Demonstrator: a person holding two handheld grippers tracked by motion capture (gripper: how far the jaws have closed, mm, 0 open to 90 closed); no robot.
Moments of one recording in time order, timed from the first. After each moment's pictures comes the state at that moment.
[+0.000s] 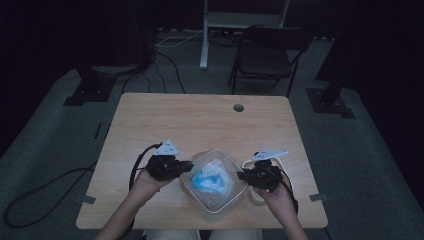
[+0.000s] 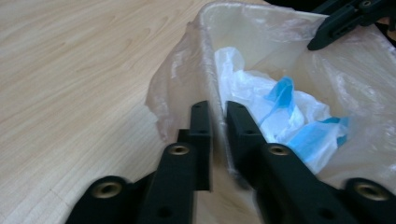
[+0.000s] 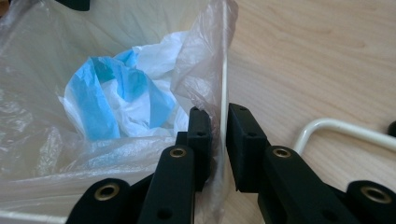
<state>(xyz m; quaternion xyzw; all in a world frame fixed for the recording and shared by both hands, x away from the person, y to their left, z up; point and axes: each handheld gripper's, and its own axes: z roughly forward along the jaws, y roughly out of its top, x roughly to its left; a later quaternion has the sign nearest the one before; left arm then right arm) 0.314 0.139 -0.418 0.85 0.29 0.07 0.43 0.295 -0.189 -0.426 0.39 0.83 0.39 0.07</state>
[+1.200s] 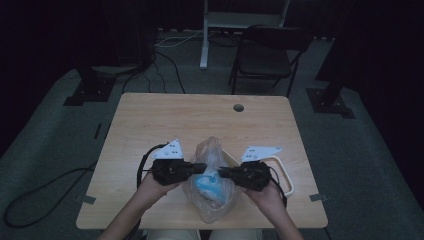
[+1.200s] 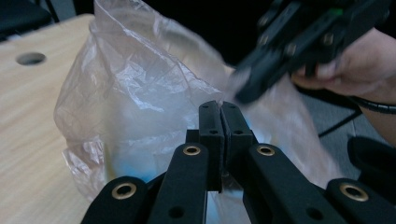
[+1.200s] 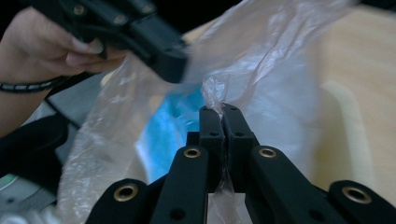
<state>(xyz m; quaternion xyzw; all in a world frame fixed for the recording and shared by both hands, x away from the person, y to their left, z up) 0.289 0.114 -0.385 0.84 0.20 0.02 0.51 0.279 -0.145 -0.390 0.27 0.83 0.48 0.03</state>
